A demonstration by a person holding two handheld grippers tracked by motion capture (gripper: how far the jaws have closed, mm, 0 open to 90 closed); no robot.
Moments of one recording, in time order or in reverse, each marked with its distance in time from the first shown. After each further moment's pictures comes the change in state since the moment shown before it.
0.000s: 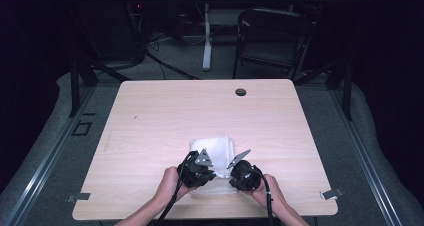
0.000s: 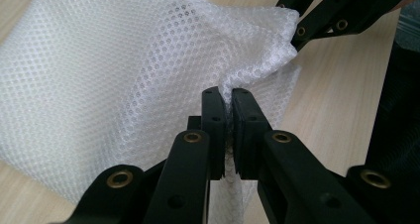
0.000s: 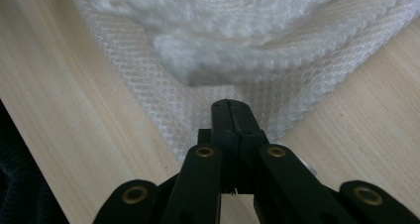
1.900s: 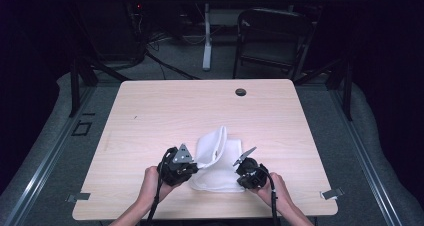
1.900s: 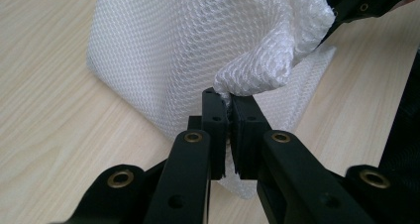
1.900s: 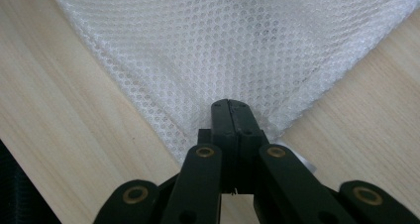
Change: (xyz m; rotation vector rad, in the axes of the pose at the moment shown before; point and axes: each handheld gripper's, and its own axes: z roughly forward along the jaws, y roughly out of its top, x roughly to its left) left arm 0.010 -0.021 -0.045 -0.088 0.126 -0.064; right arm -0.013 -0.007 -0.009 0.066 -0.052 0.057
